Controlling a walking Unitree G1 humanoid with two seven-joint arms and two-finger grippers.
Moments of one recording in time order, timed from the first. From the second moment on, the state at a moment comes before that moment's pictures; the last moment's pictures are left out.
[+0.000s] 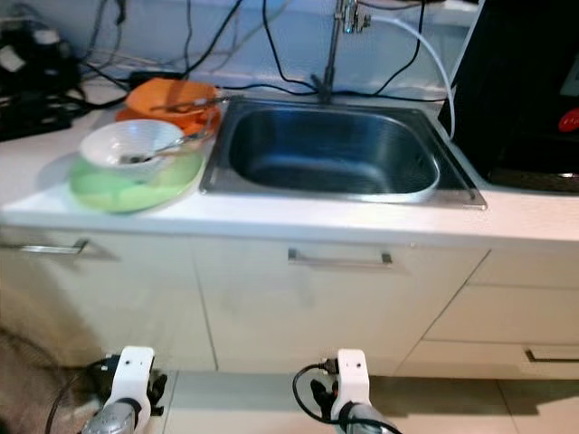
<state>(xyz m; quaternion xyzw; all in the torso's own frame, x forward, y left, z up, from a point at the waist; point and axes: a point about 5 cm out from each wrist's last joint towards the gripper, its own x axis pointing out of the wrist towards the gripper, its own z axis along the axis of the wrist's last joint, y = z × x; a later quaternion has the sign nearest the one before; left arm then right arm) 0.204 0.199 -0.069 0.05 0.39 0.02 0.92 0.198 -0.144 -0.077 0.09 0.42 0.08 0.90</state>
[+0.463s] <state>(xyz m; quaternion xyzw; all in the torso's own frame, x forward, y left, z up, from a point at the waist) 0.205 0.199 -0.068 0.05 0.39 0.02 0.92 0.199 -0.144 -0.076 0.09 0.42 0.08 0.90</state>
